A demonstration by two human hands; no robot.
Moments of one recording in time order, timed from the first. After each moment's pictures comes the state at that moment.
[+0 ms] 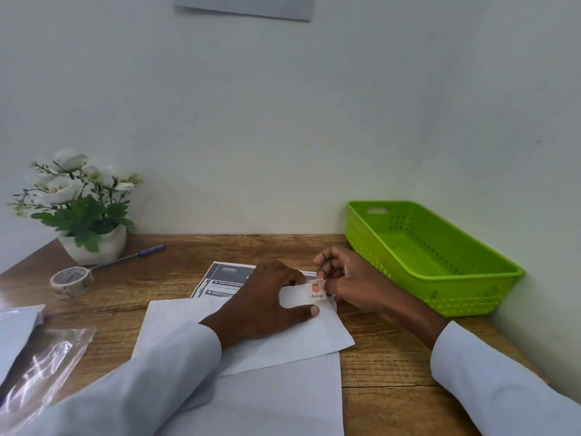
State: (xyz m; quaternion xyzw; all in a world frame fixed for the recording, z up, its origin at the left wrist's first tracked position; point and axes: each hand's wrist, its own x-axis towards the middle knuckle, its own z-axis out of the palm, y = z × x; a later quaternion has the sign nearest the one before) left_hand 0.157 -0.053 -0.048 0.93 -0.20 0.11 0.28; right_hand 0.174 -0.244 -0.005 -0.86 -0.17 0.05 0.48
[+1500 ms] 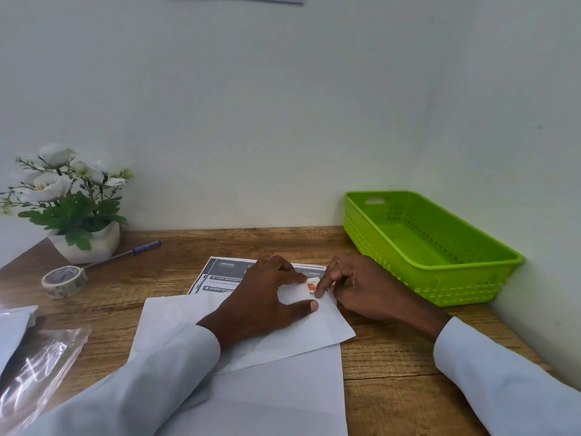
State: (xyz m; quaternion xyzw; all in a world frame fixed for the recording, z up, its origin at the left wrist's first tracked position) left_hand 0.150 -0.056 -0.044 0.94 -0.18 0.08 0.27; right_hand 0.166 -0.259 -0.015 -0.91 -0.28 -0.03 0.31
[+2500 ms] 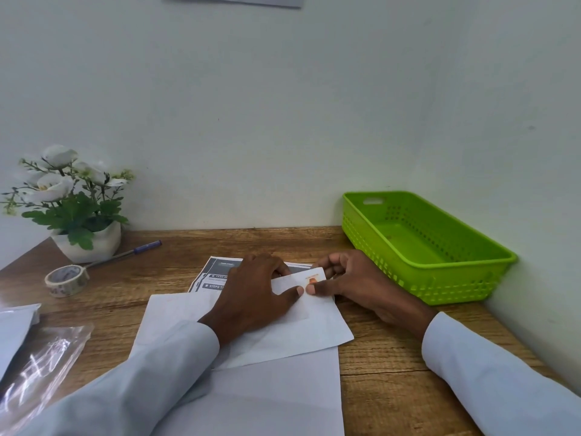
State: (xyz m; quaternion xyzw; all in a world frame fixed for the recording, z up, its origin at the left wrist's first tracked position) left_hand 0.145 -0.056 -0.040 0.94 -0.12 0.17 0.28; right_hand 0.168 -0.250 -0.017 -0.83 -0.13 0.07 0.54
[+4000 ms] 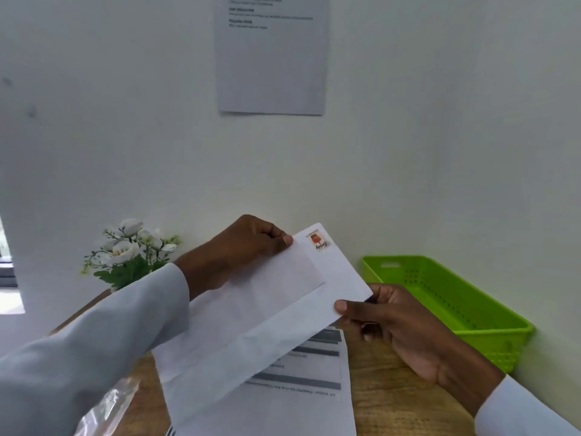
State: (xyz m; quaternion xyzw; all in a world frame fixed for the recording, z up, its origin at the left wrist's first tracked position) left_hand 0.121 -0.011 0.129 0.84 -0.06 0.08 0.53; right_hand 0.112 -0.251 0.055 -0.70 -0.19 0.08 0.69
